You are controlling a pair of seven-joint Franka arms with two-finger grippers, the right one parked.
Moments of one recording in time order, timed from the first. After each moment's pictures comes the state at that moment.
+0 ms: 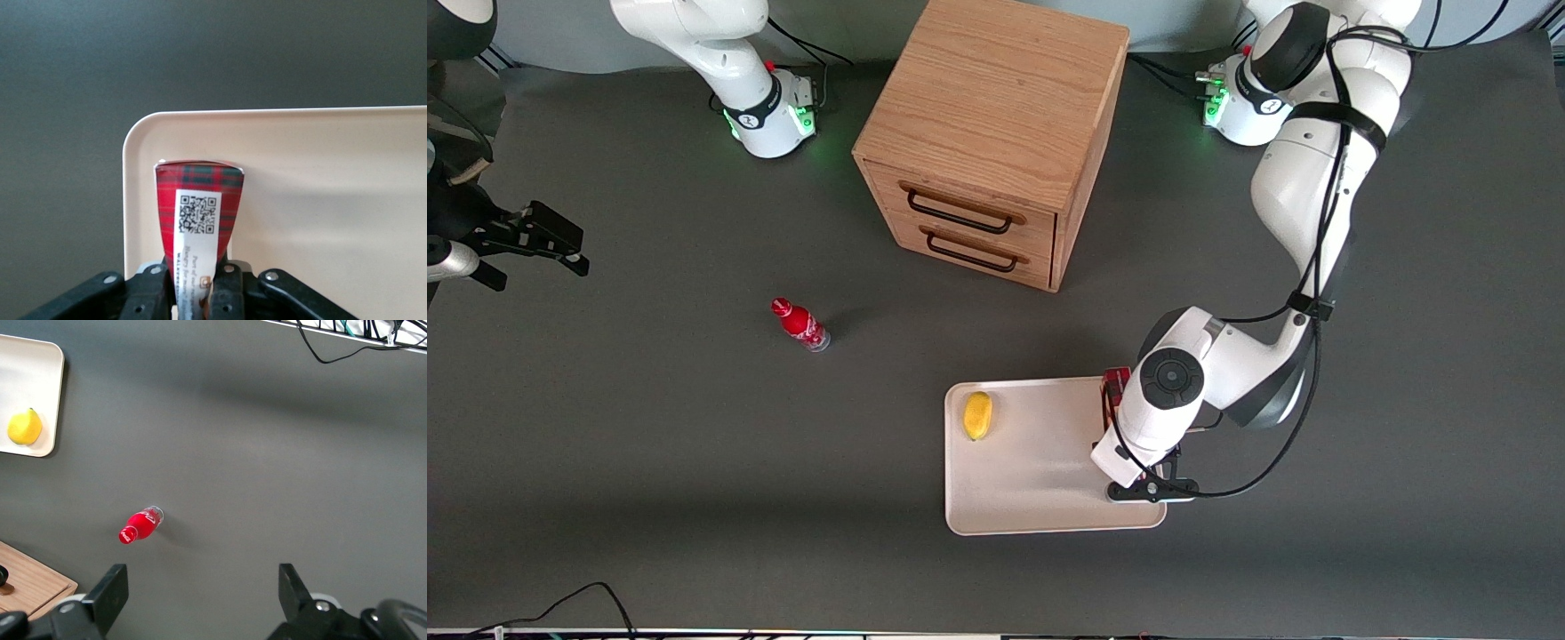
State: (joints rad) arm -0.19 0.99 -0.40 -1.12 0.51 2.19 -0.69
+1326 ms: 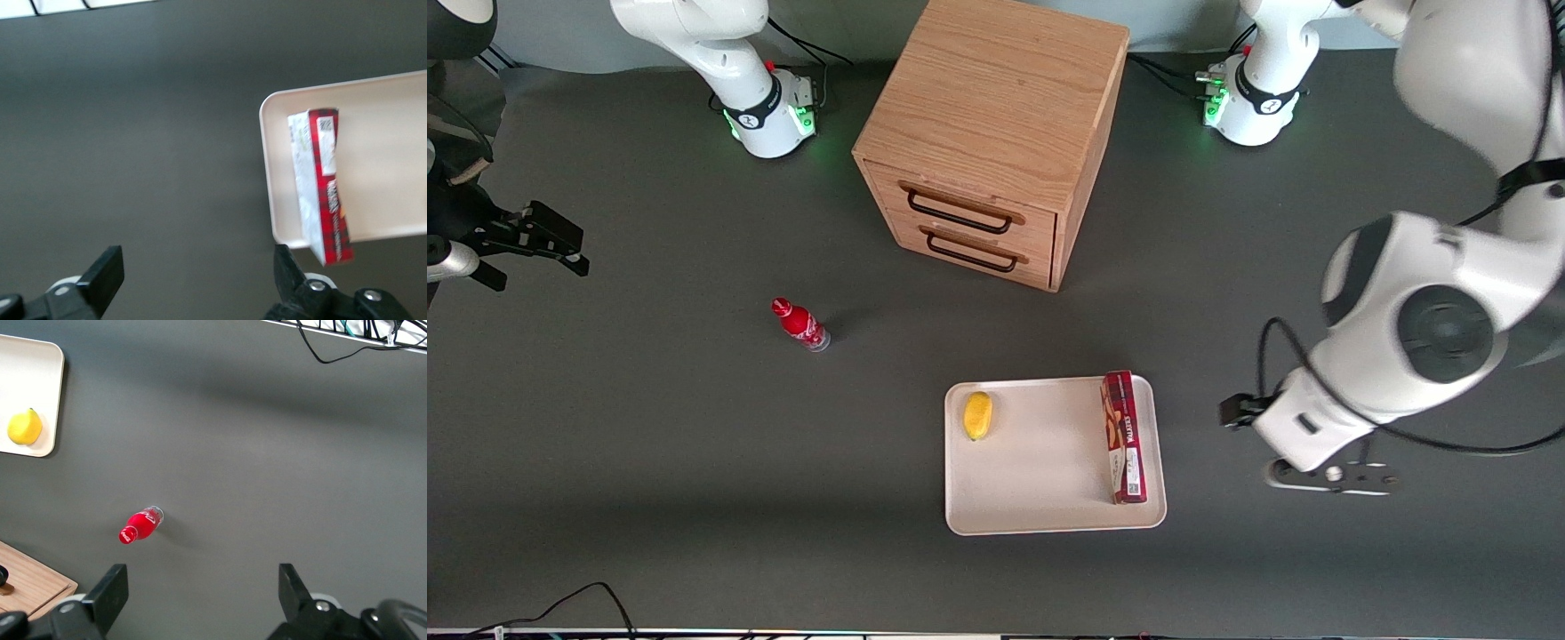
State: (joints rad) arm 0.10 0.62 -0.50 -1.10 0.31 1.66 -0.24
